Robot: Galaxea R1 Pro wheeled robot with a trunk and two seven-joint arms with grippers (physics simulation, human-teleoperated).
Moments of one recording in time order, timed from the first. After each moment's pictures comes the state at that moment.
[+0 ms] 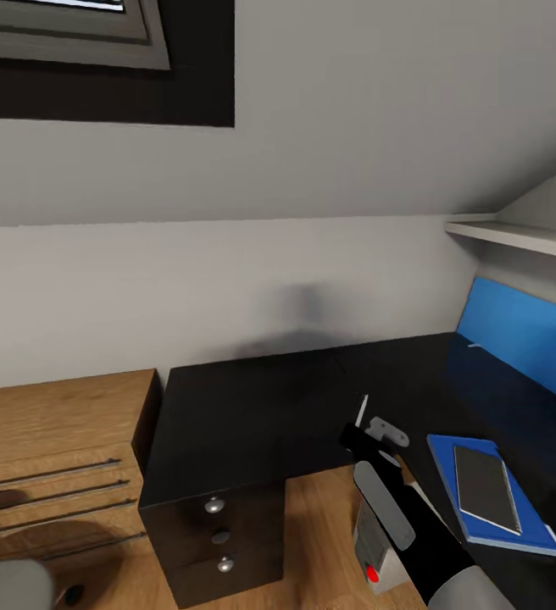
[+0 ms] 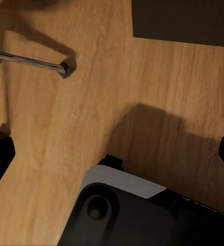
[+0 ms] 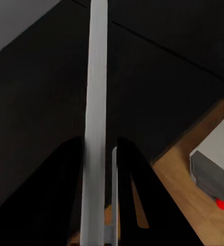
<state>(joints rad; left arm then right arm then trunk) 0.03 0.05 -0.55 -0.75 0.74 -0.03 0.63 -0.50 -0.01 0.35 -1.13 -0.80 0.18 -0.68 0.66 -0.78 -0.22</state>
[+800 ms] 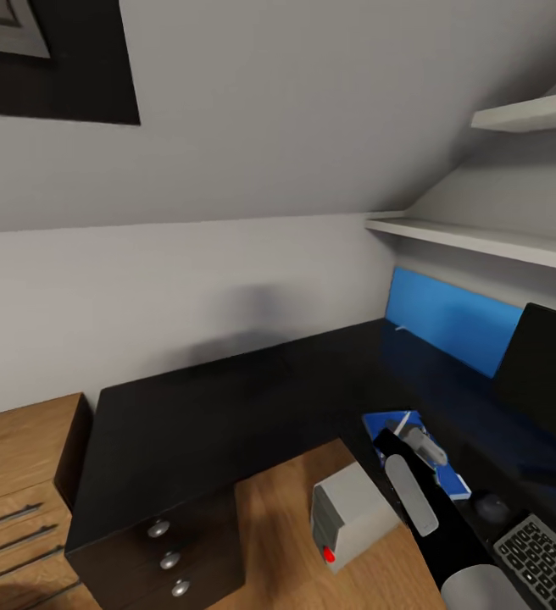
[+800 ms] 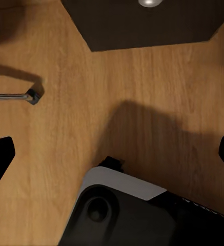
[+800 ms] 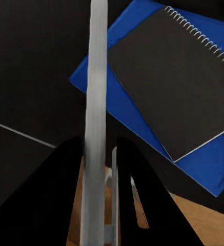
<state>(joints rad) 0.03 0.05 -0.55 -0.75 0.74 -0.04 0.63 -0.50 -0.01 0.09 -1.05 -0.80 0.17 -0.68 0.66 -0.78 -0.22</state>
